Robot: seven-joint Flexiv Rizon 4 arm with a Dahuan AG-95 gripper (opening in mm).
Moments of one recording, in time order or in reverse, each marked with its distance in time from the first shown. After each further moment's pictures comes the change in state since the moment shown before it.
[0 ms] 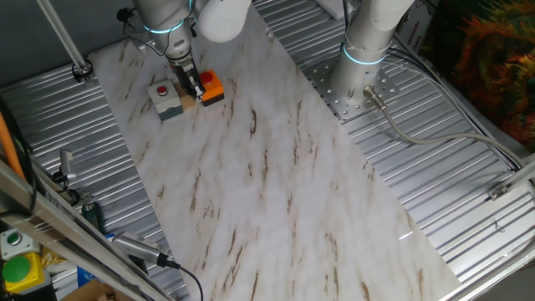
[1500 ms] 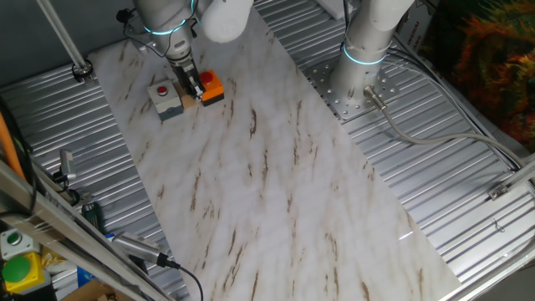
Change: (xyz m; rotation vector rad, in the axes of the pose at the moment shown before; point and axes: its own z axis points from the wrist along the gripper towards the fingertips) arm 0.001 -0.005 0.000 0.021 -0.001 -0.028
